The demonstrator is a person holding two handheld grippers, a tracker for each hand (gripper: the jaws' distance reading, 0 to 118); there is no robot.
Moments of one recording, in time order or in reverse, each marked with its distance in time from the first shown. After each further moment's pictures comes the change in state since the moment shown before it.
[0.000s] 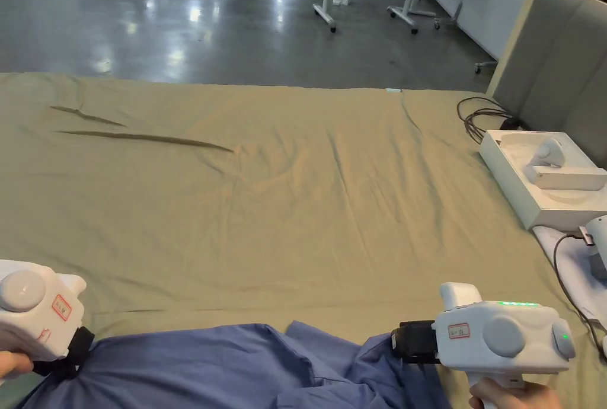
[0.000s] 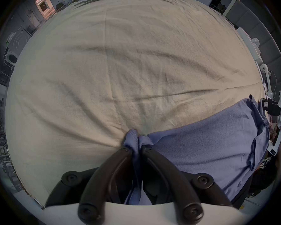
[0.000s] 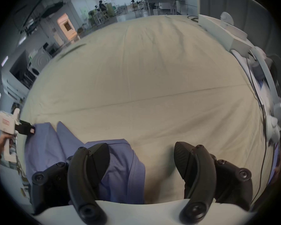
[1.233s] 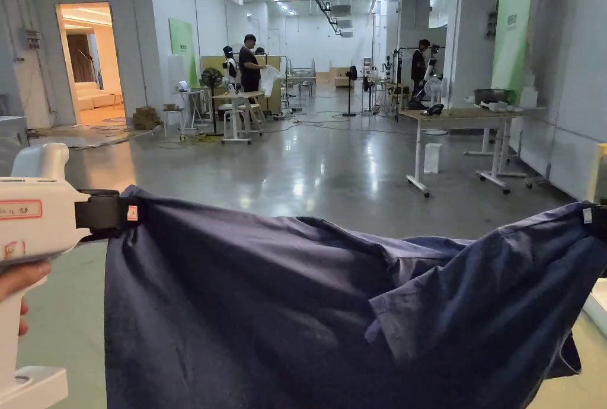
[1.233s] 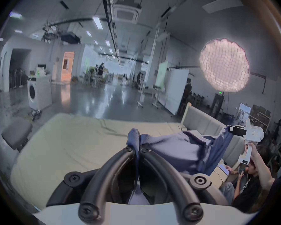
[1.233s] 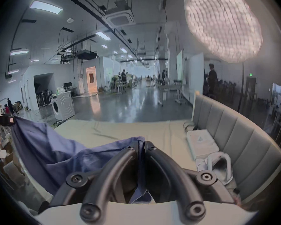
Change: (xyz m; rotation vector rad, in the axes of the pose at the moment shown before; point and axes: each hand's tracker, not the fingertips) left arm -0.075 -0.227 0.456 1.151 -0.152 0.058; right arm -0.049 0.027 0.404 0.872 -0.024 0.136
